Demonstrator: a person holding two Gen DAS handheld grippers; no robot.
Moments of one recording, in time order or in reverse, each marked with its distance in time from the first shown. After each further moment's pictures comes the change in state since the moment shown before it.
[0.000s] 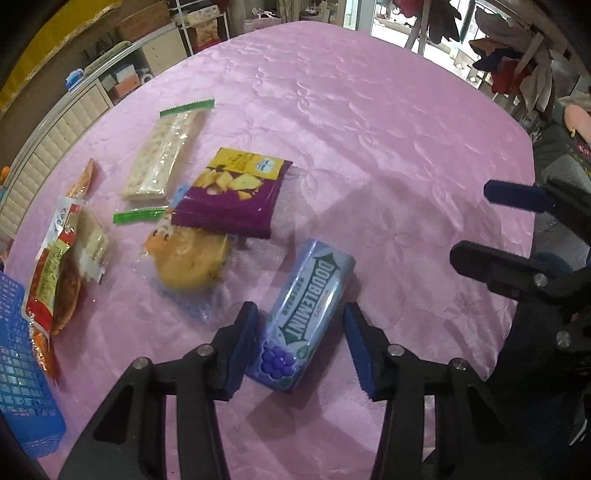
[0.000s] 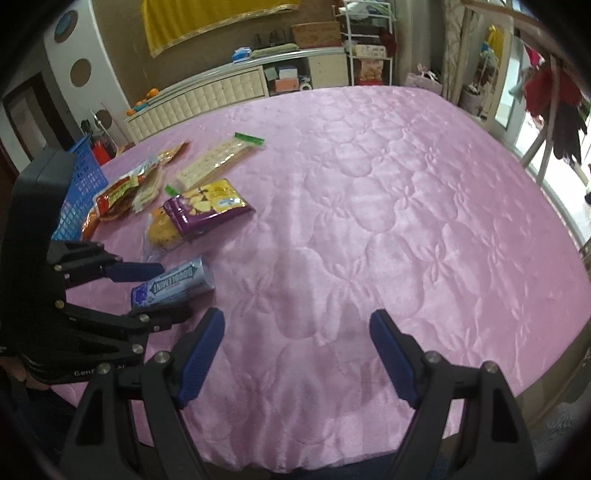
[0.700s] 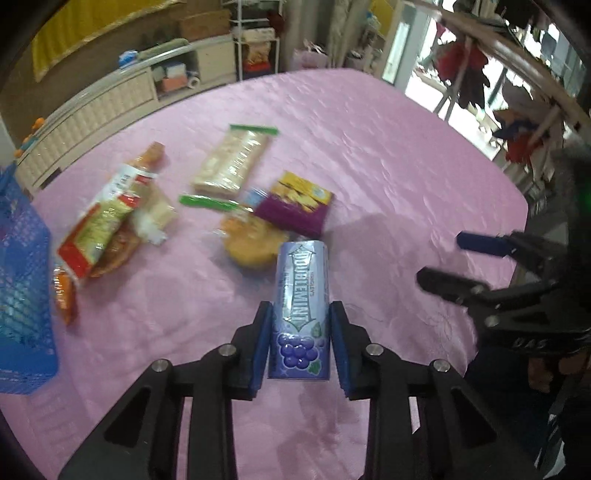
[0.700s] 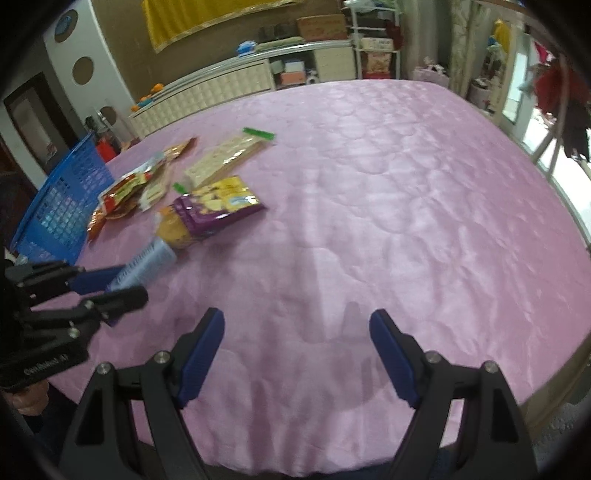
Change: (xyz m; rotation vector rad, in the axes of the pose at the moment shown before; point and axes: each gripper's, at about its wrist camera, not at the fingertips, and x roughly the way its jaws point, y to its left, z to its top) left arm -0.057 0.036 -0.029 -0.212 -0.167 0.011; right arm 0.010 0.020 0.012 -0.025 0.042 0.053
